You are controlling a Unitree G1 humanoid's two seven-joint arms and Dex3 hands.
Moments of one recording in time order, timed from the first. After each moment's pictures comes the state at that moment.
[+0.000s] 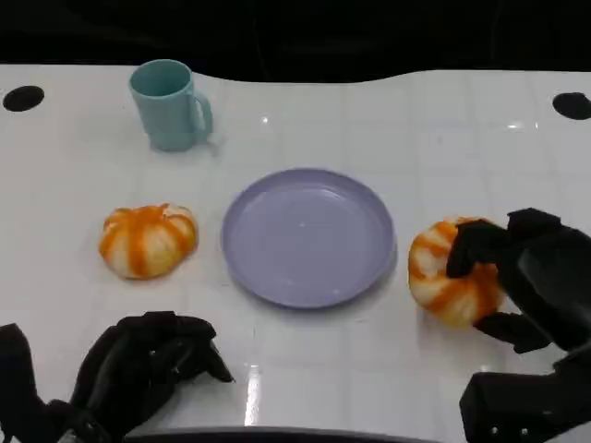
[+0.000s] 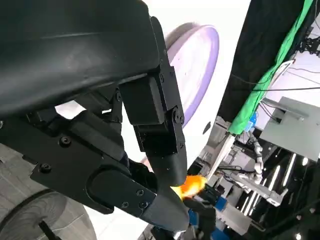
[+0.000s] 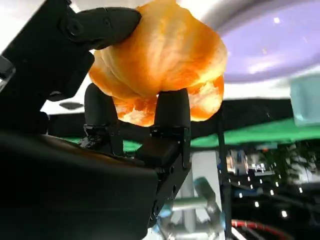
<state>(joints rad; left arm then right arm) -0.18 0.02 0.22 0.67 -0.43 -0.06 -0.79 -0.20 -0.44 0.33 0.20 -0.81 -0.24 -0.41</state>
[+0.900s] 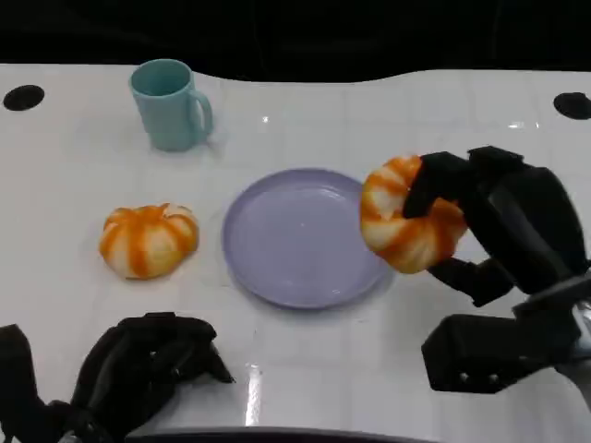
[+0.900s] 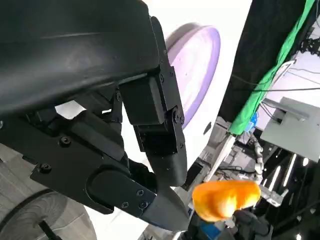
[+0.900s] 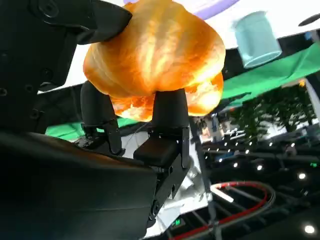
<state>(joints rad) -0.18 0.02 0.22 0.68 -0.43 -0.06 -0.79 -0.34 -0.30 0.29 0.16 -0.75 -0.27 -0.32</state>
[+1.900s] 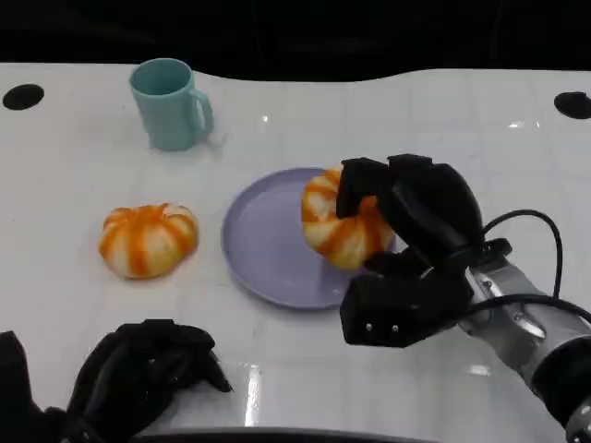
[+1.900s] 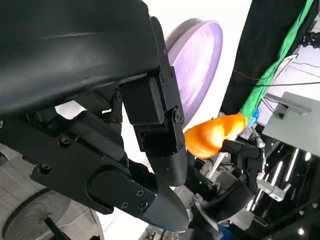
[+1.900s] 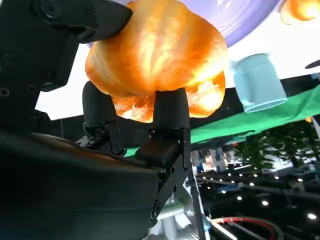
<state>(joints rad) -0.15 0.03 0.21 0.65 -0.43 -0.06 -0.81 -0.70 -0.11 0.47 0.87 -0.78 -0.33 -0.51</state>
